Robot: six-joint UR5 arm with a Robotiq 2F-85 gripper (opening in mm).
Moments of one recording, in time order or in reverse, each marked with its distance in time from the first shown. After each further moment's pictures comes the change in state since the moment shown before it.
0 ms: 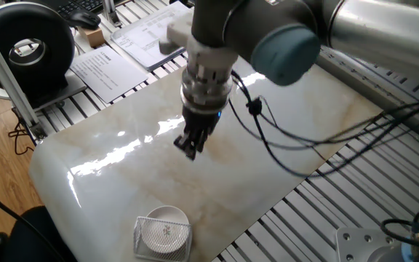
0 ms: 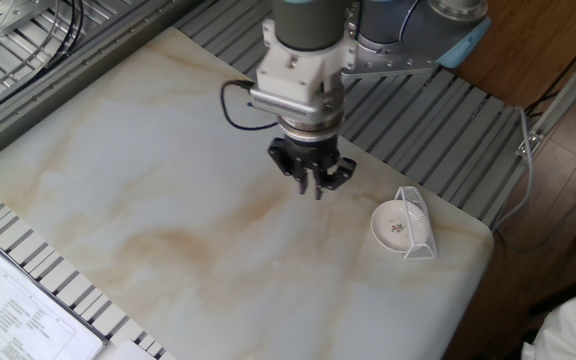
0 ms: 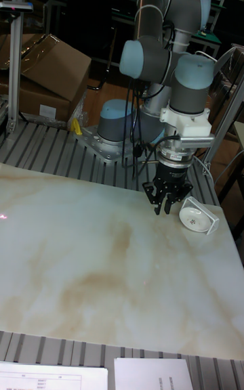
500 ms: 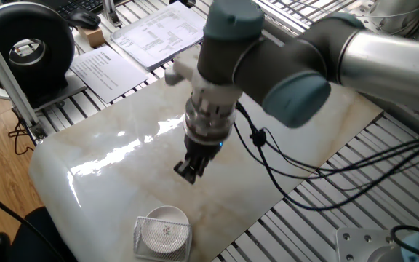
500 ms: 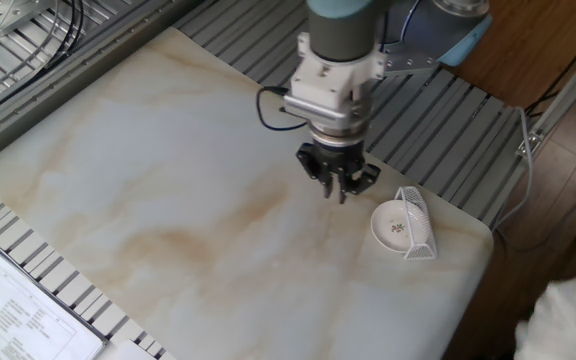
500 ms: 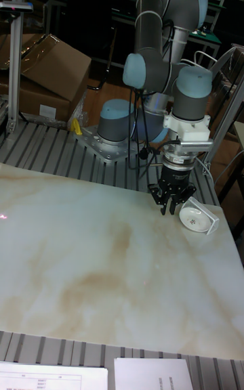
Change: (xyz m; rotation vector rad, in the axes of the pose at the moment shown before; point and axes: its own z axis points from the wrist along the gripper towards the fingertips) arm 0.025 0.025 0.024 -0.016 -0.014 0.049
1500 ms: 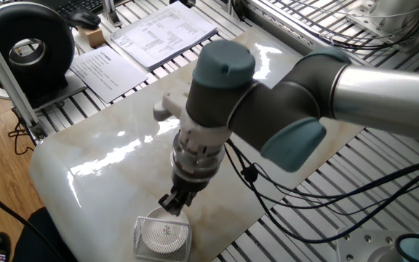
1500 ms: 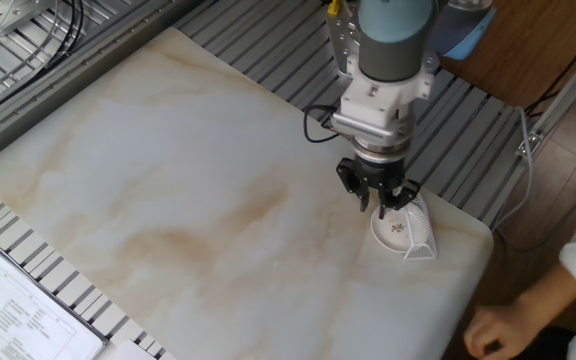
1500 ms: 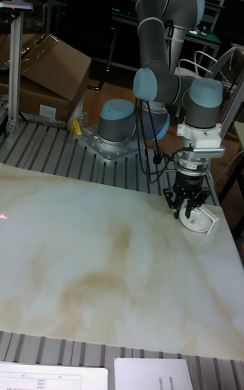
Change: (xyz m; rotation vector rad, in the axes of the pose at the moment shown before) arm 0.013 0.053 0.037 -0.021 -0.030 0.033
